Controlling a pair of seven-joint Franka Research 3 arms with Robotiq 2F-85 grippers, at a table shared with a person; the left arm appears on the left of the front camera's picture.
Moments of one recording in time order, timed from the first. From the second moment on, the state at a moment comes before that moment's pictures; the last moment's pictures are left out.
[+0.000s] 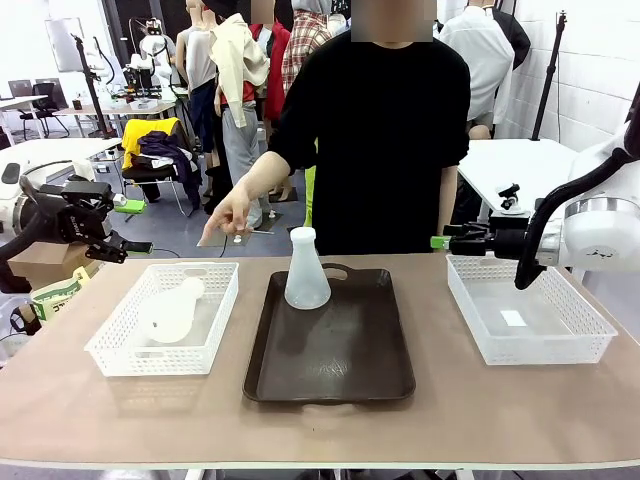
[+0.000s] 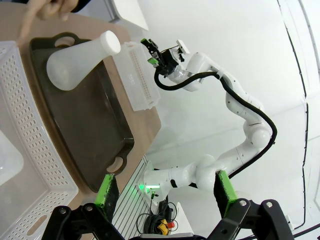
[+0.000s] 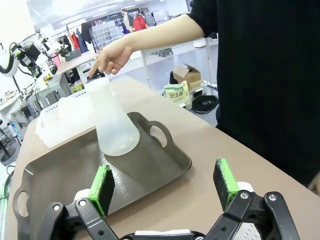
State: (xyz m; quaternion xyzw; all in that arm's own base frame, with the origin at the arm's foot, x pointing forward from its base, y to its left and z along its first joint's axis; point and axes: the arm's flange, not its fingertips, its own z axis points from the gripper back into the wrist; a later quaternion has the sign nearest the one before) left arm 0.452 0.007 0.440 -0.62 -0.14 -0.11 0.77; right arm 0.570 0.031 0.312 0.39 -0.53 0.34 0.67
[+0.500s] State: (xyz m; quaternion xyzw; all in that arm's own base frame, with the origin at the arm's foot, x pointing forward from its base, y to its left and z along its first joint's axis) left arm 0.452 0.007 0.440 -0.62 -0.14 -0.11 0.77; right arm 0.570 0.030 0.312 0.39 -0.53 0.34 0.67
